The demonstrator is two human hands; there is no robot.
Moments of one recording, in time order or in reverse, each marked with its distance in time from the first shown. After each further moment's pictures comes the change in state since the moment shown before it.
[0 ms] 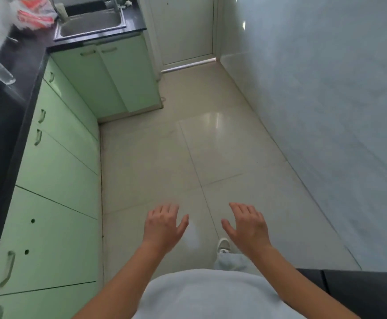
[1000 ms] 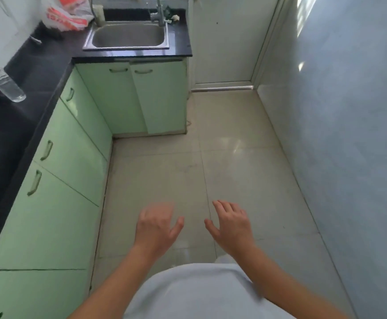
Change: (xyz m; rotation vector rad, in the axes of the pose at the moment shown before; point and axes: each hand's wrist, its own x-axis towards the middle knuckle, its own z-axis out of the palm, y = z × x) left_hand 0.357 -0.195 -0.057 -0.077 0.084 -0.128; right_hand 0.440 -0.160 -0.014 0.007 0.026 -0.229
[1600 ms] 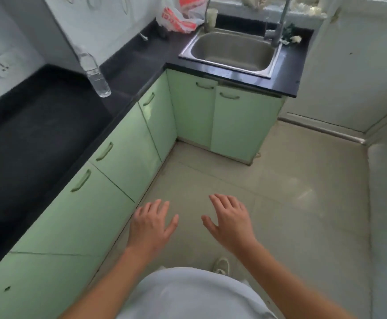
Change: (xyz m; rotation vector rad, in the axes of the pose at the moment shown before) left_hand 0.192 -0.116 -0.029 0.093 0.078 -0.539; right_hand 0.351 -0.076 0.011 0.045 -0.158 -0.610
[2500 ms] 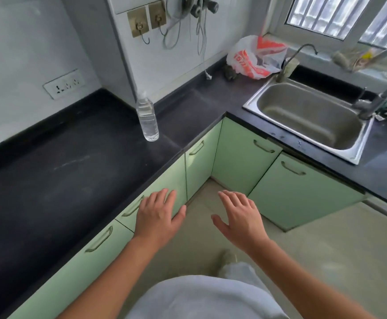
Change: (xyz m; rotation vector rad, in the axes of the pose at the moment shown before) left_hand 0.277 -0.160 -0.035 -0.059 0.102 -0.252; right_hand 0.366 -0.050 -0.004 -0.051 -0.065 -0.286
